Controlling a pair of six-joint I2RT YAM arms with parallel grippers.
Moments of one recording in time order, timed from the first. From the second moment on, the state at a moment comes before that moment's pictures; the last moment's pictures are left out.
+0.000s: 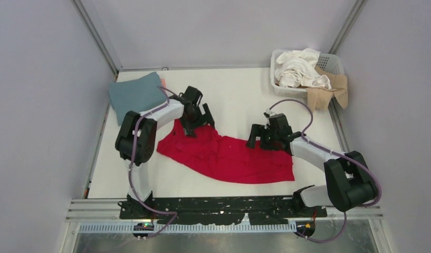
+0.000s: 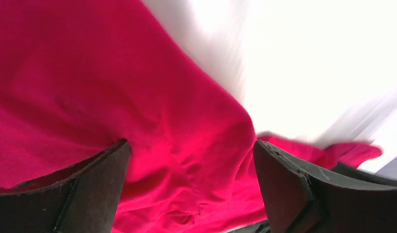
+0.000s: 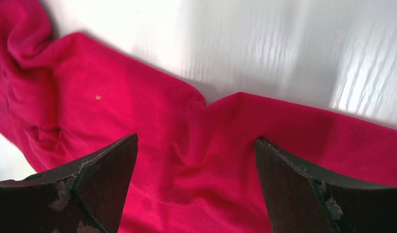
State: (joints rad) left arm -0.45 1.88 1.26 -0.61 0.18 -0.85; right arm 0.35 1.32 0.58 -0.16 -0.20 0.43
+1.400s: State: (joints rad) left arm -0.42 2.54 2.35 -0.81 0.42 -0.54; right arm 1.12 1.11 0.59 -0.47 -0.10 0.56
